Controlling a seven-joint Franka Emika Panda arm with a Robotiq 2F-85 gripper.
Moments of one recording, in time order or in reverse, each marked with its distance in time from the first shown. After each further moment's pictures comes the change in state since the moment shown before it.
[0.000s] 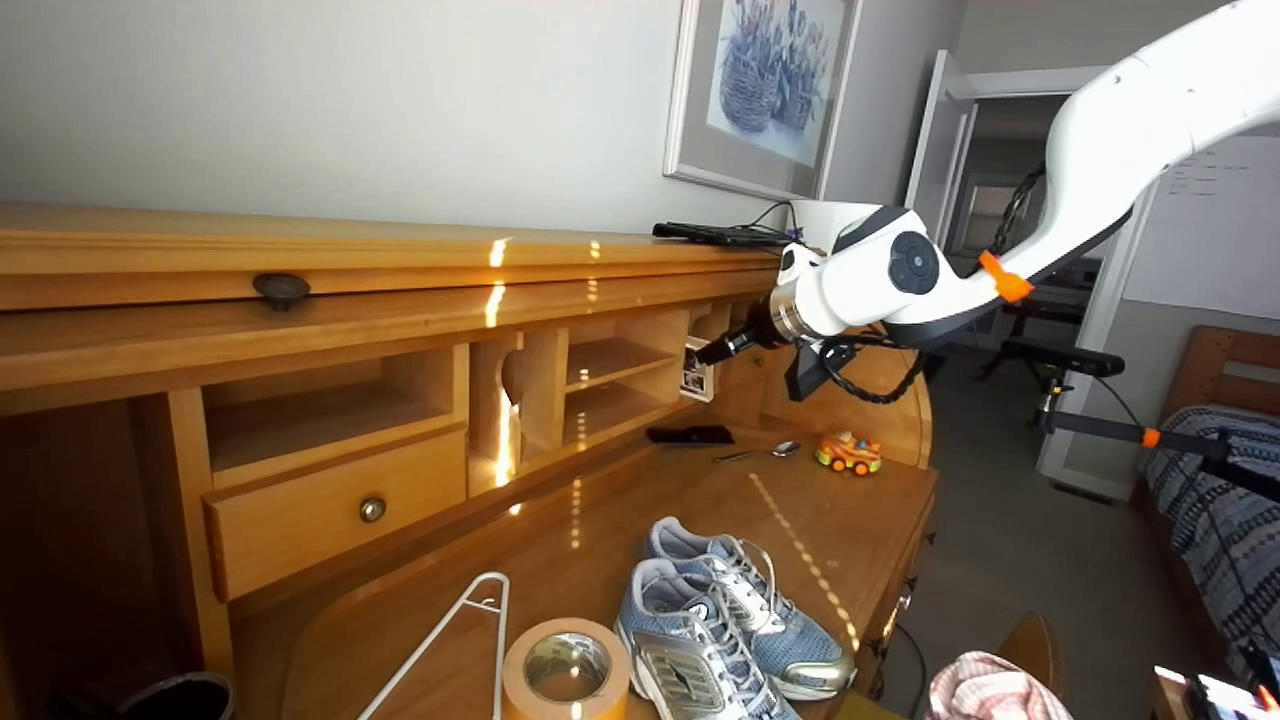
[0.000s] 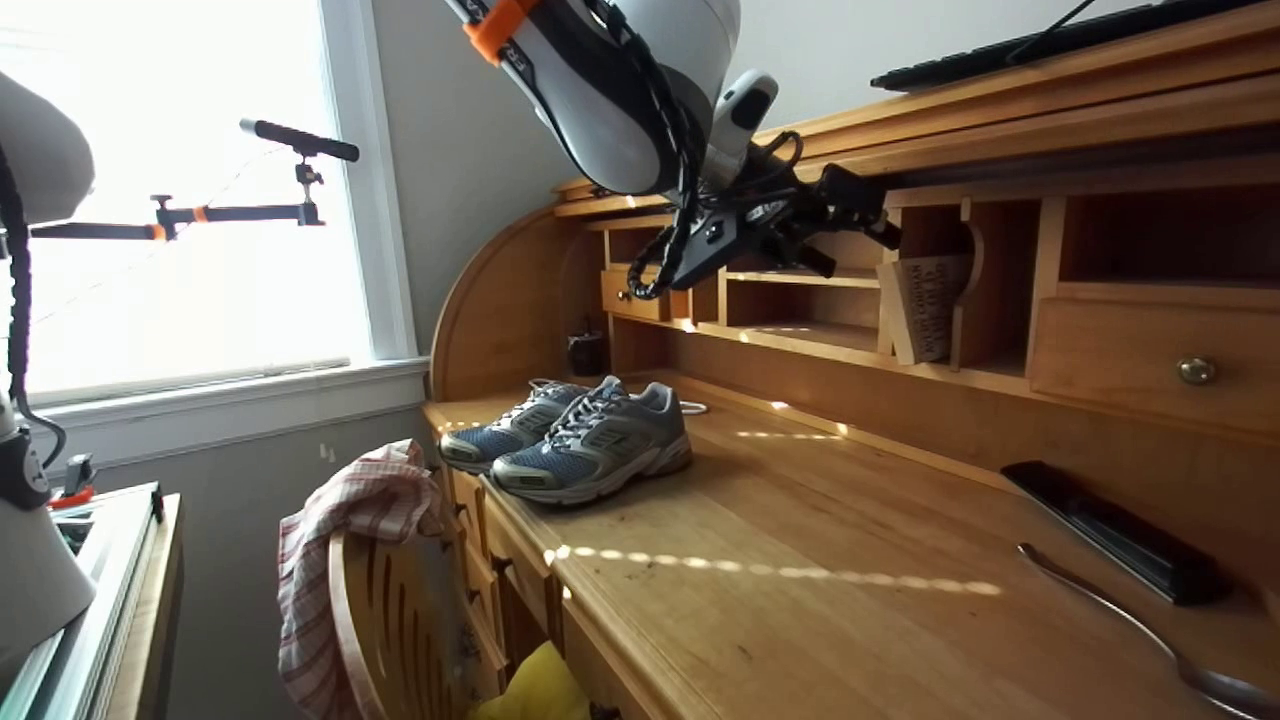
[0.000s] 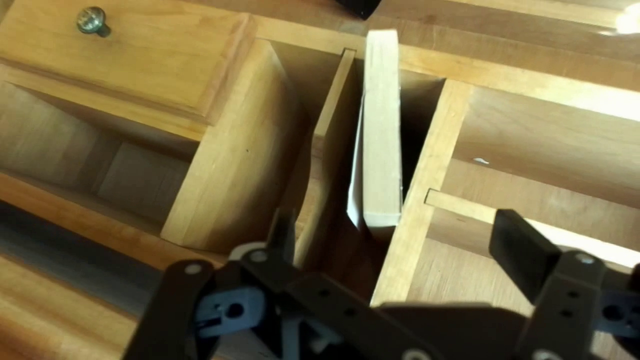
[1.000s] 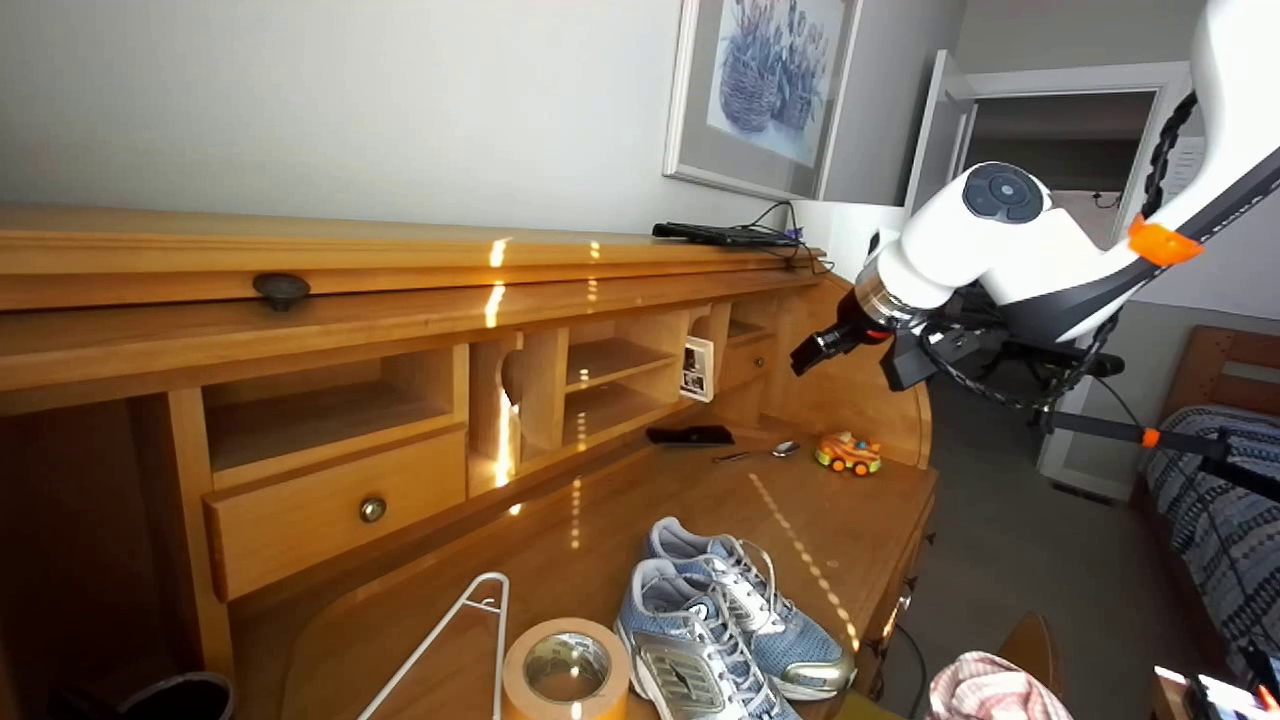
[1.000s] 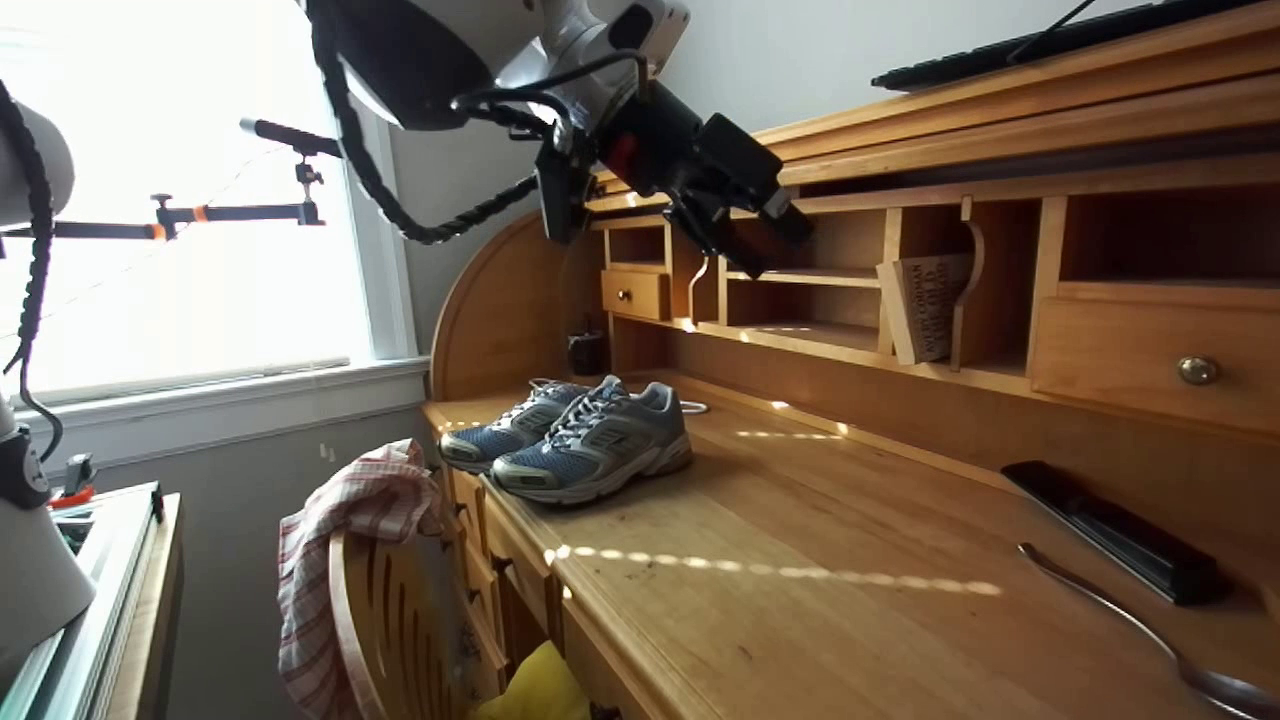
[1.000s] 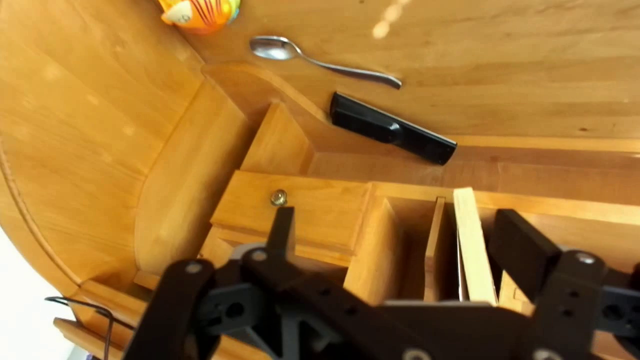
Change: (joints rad) arm 0.436 -0.538 -0.646 -0.388 0.718 0.174 -0.260
